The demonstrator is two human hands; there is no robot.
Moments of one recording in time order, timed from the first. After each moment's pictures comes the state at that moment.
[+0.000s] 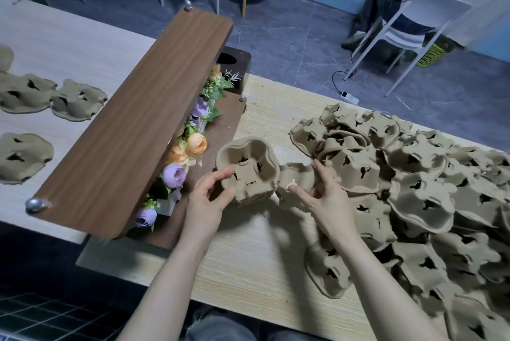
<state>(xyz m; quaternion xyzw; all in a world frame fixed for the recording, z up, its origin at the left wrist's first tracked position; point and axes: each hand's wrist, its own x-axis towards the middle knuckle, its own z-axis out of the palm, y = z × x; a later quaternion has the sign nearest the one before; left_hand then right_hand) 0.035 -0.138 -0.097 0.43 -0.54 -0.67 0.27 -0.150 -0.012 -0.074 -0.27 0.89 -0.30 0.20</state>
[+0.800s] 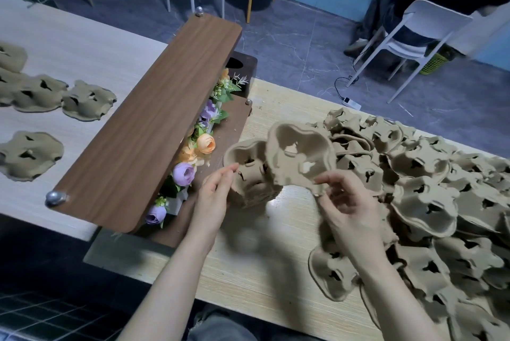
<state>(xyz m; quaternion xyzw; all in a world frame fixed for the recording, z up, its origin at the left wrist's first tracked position) 0.031 -0.145 -0.098 0.44 -0.50 -0.70 0.25 -0.120 0.004 -0.019 -0.38 0.76 -0.50 0.15</state>
